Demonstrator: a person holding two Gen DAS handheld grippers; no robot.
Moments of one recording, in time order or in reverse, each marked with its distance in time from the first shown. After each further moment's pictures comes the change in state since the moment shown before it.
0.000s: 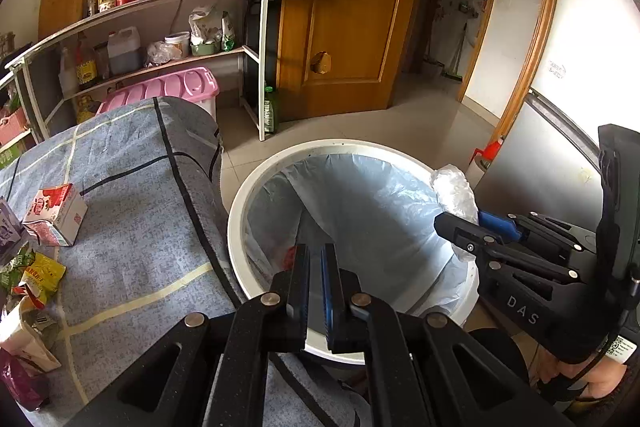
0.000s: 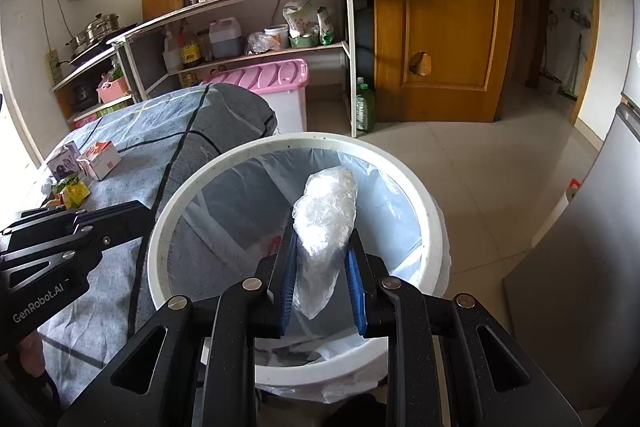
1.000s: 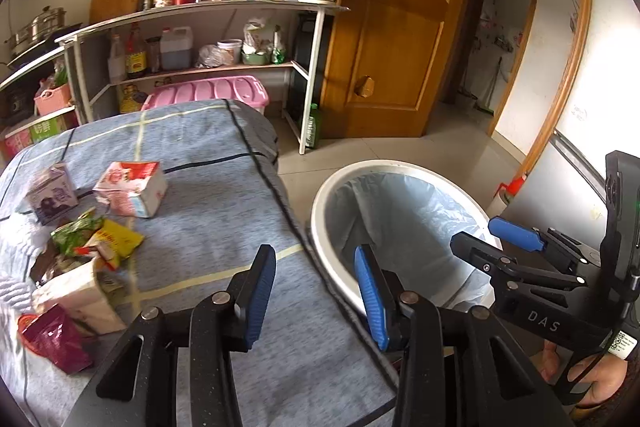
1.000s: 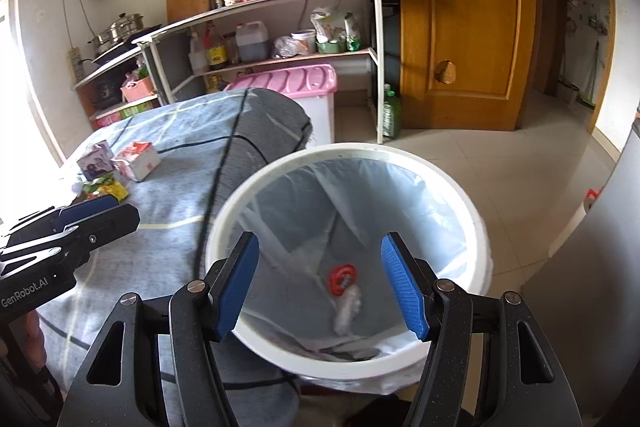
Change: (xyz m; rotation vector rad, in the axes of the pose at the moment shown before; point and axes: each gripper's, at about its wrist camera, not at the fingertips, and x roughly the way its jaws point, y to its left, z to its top) left arm -0.066 0.055 -0.018 -0.132 -0.084 0.097; right arm -0.020 0.044 0.005 -0.031 -0.022 0.082
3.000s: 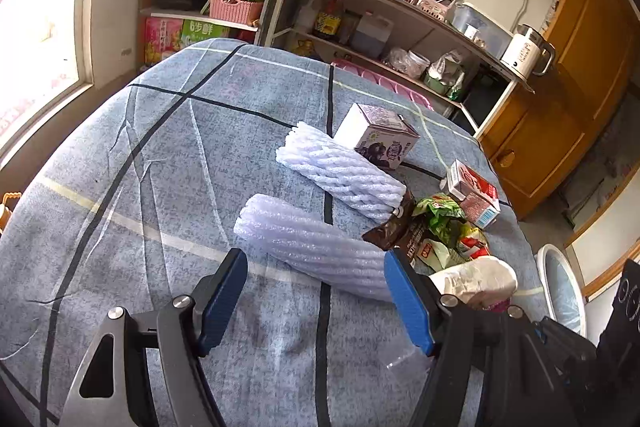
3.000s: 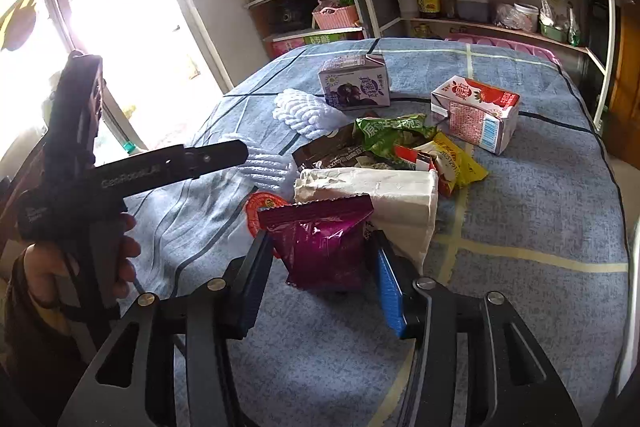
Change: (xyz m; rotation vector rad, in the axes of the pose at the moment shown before) left arm -0.071 0.304 -0.061 -0.502 -0.017 0.266; right arm 0.074 0.275 -0.019 -0.281 0.176 0.569
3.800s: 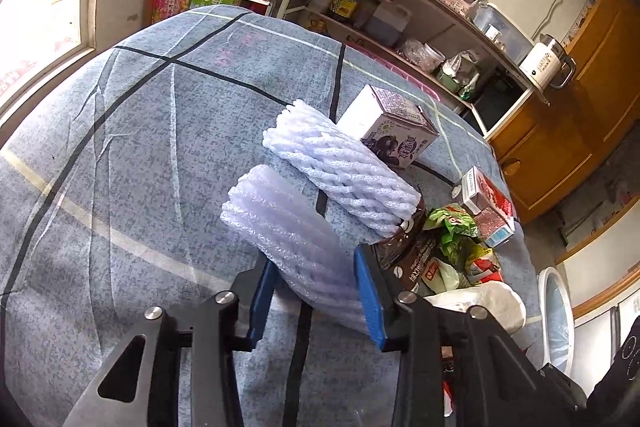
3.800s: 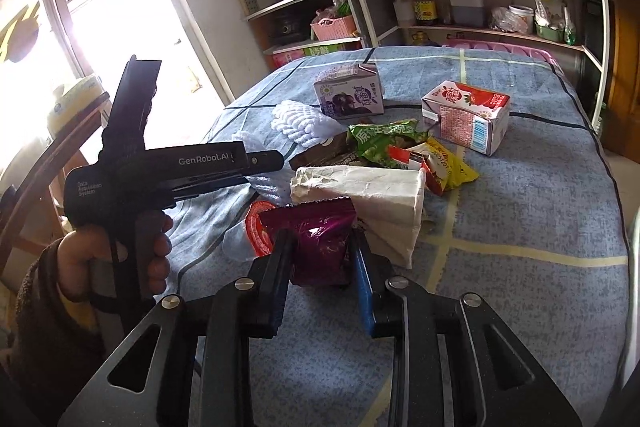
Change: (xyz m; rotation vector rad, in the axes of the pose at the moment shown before) left arm 0.041 -0.001 0.007 -0.107 0.064 -0.034; right arm -0.009 -0.006 -0.004 0.024 -0.045 0.015
